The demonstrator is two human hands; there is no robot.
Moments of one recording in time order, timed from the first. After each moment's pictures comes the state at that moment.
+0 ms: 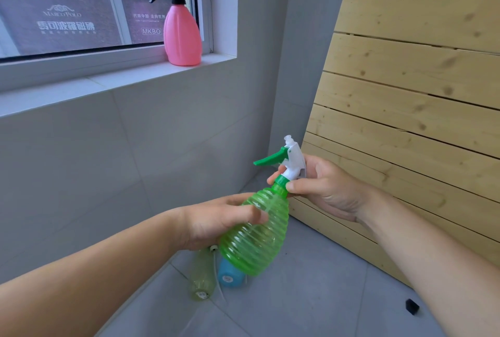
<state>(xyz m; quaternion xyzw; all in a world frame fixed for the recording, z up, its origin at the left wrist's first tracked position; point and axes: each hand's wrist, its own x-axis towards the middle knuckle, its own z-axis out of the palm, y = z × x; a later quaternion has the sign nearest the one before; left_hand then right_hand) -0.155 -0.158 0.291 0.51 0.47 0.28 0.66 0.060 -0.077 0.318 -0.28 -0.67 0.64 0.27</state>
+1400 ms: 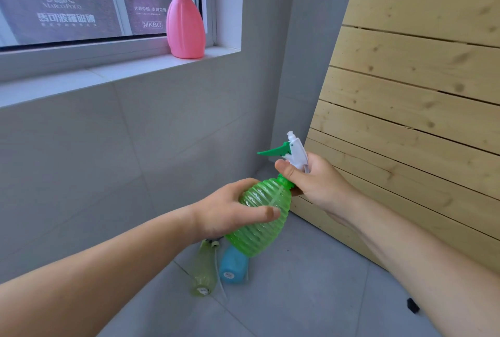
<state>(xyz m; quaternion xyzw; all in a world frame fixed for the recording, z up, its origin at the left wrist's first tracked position) -0.149 -0.157 0.300 0.55 0.54 0.32 0.54 0.032 -0.081 0.308 -0.42 -0.66 0.52 0.34</state>
